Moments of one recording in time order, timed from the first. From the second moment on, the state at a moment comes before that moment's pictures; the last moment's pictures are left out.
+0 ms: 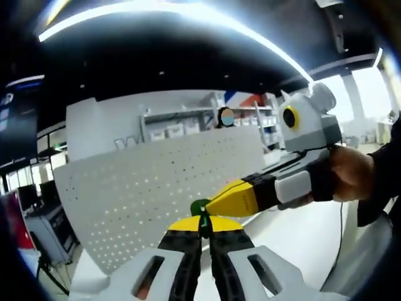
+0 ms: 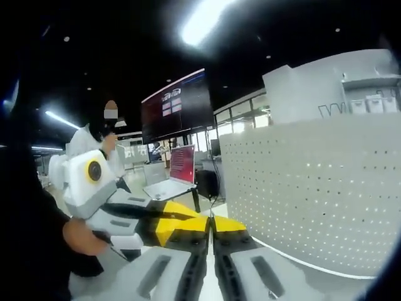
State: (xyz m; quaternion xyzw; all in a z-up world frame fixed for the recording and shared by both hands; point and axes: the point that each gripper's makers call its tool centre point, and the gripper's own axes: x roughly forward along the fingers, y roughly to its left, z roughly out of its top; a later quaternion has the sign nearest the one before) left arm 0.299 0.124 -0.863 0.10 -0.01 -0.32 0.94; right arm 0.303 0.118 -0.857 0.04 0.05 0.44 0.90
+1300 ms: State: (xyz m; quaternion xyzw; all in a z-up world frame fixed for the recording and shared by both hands) left arm 0.355 0.179 -0.832 0.06 -0.02 -0.24 0.97; right arm 0.311 0.066 -0.832 -0.10 -0.01 0.33 0.94
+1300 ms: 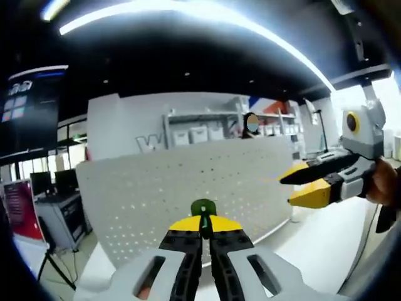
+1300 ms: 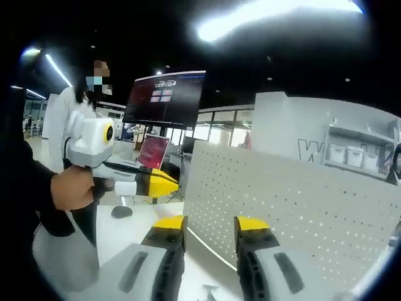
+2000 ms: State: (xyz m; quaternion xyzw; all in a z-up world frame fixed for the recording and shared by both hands) left arm 0.453 0.221 -0.797 0.06 -0.03 -0.16 0.99; right arm 0.320 0.030 -0.829 -0.10 0.00 0.29 0.95
